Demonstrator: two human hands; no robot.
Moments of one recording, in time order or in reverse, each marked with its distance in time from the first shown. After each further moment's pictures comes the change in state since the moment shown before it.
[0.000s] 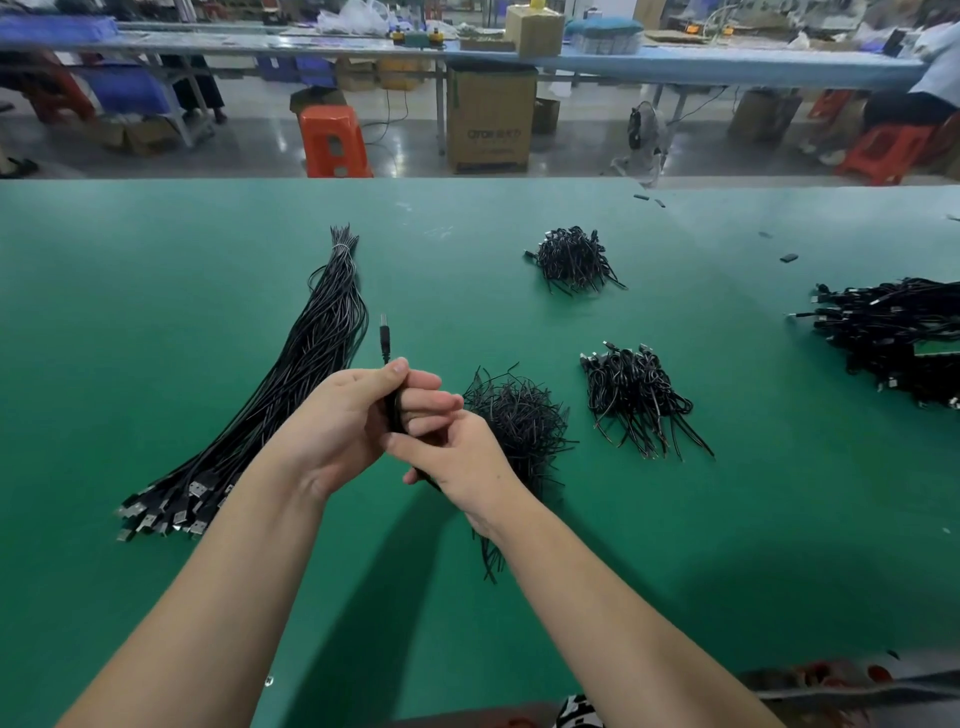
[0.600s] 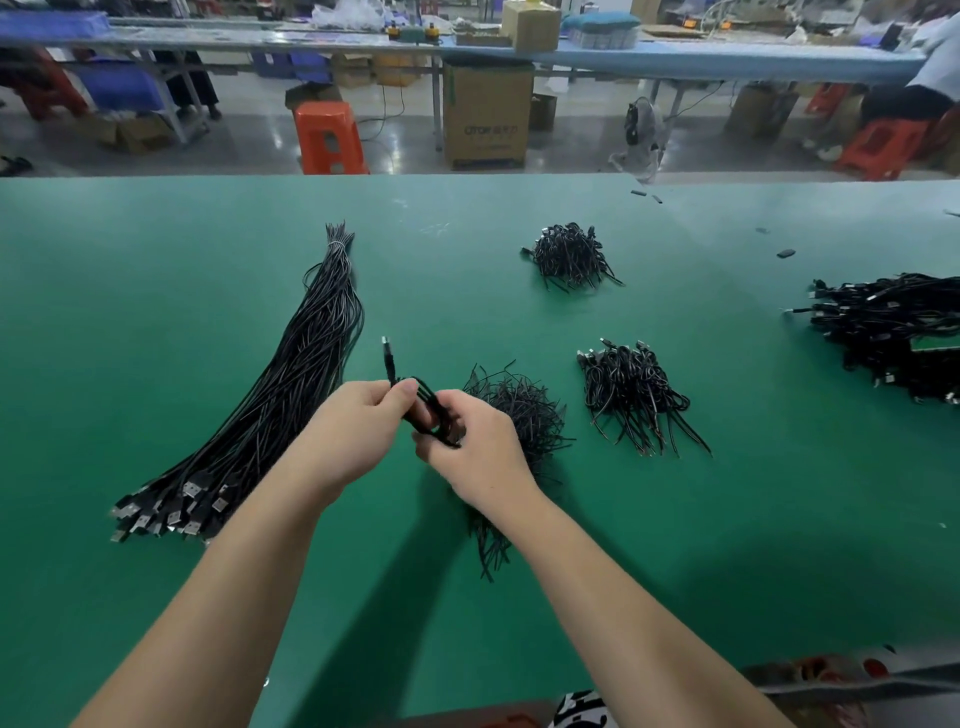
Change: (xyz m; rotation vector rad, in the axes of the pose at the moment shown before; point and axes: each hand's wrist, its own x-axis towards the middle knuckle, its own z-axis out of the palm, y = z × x) left_hand -0.005 -0.006 0.012 0.883 0.315 0.067; right_hand 0.004 0.004 -0.024 -0.701 0.161 -0.200
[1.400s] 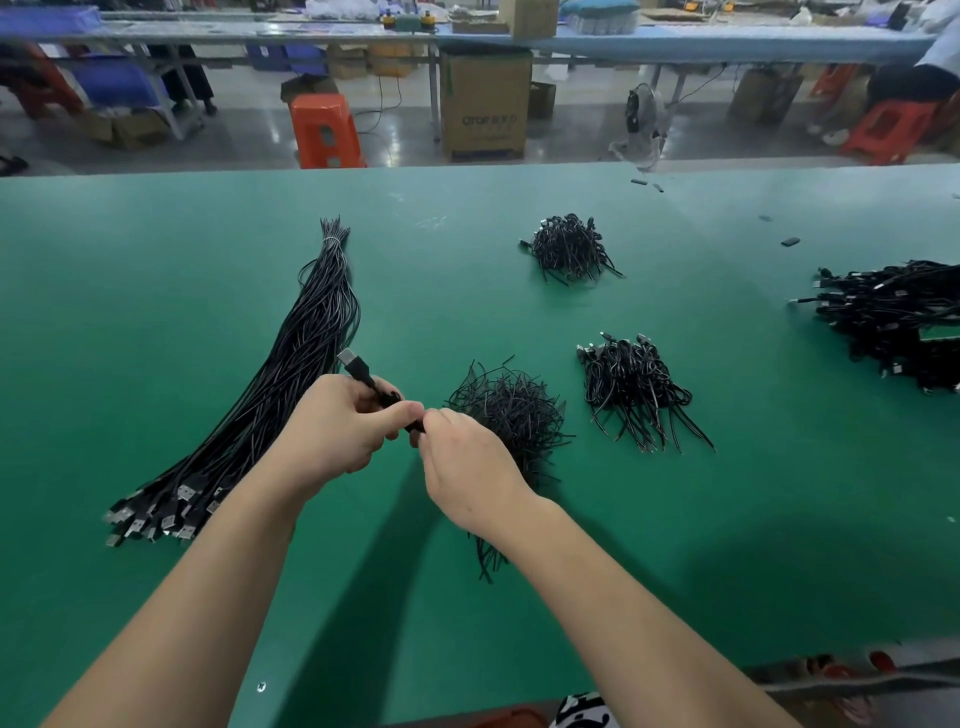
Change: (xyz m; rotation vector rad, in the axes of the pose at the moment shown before) left_hand 0.017 -0.023 -0.005 -0.158 -0.026 0.063; right_hand -0.002 0.005 0.004 -0.511 -0.201 -0.176
